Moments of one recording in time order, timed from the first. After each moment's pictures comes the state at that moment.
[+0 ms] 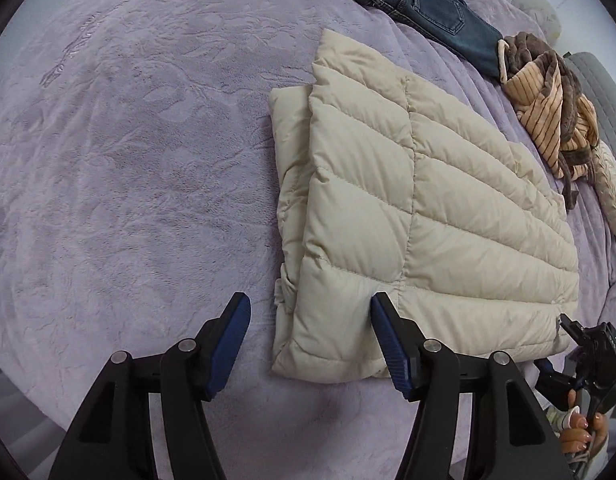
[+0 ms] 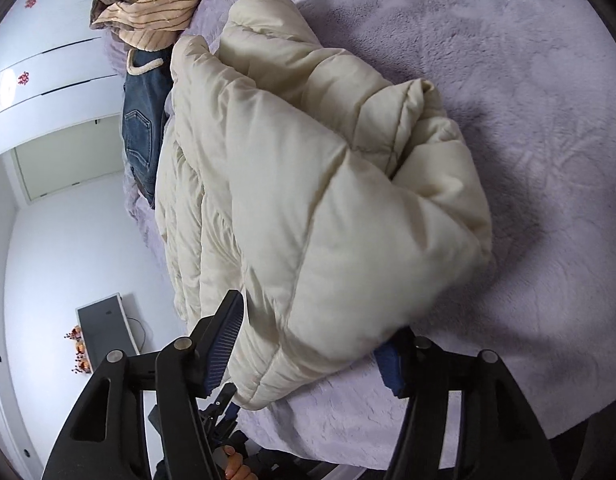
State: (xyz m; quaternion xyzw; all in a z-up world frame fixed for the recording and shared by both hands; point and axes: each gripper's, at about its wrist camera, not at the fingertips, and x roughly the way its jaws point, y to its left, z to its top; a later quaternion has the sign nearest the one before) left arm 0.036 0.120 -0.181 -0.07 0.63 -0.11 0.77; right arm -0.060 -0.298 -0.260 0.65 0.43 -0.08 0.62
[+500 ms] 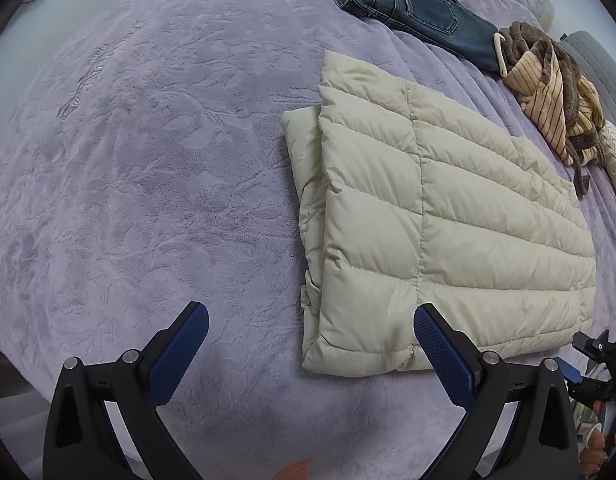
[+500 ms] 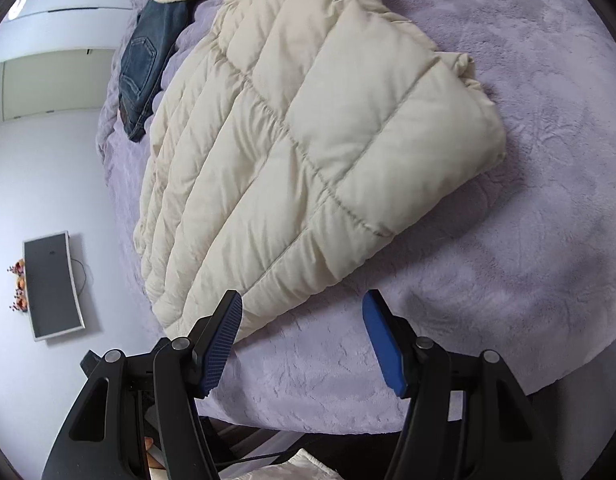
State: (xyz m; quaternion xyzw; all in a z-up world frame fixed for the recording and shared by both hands) left arm 0.036 0.118 -0.167 -0.02 0.61 -0.10 0.79; right arm -0.026 -0.260 -0.234 0.53 0.52 -0.06 0.66
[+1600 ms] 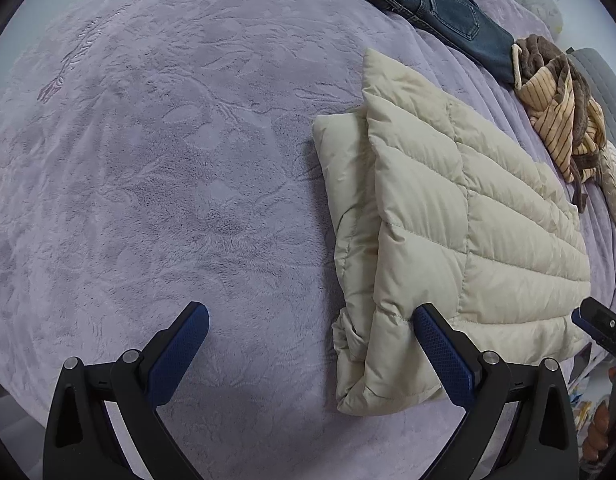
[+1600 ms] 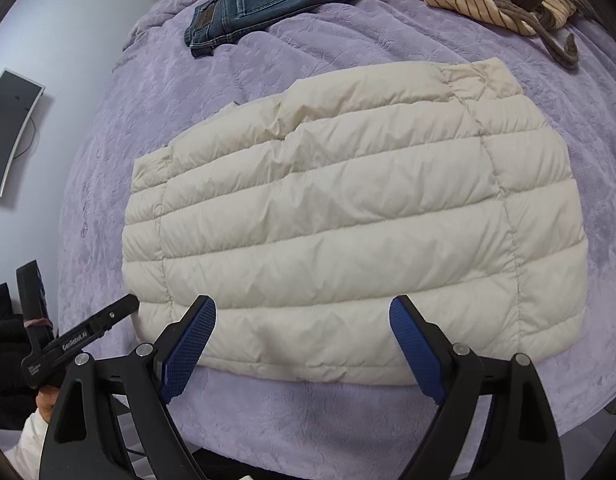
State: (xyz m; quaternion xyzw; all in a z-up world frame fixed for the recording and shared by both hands) left arm 0.081 0.145 -0.196 -0.06 0.63 -0.12 0.76; right arm 0.035 -0.164 -0.154 0.24 0.58 -0.04 0.78
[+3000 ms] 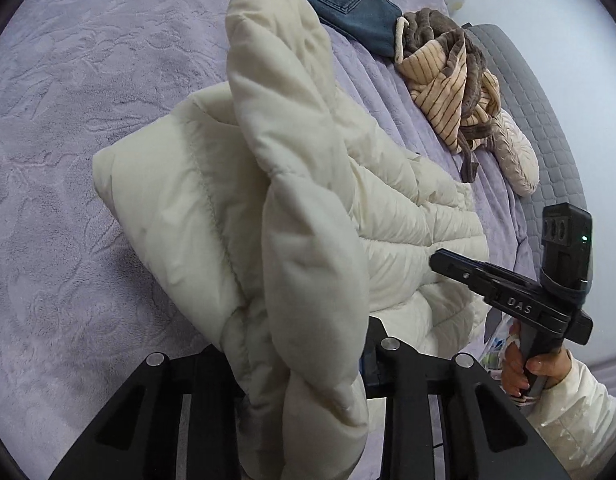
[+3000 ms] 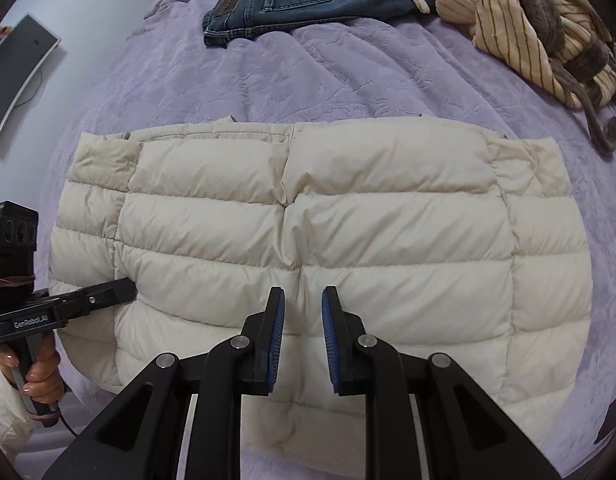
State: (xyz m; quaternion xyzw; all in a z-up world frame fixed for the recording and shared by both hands) left arm 0.126 0.097 -0.193 -0.13 0.62 -0.34 0.69; right arm 0.089 -0.175 -0.171 0.14 0.59 0.00 0.80
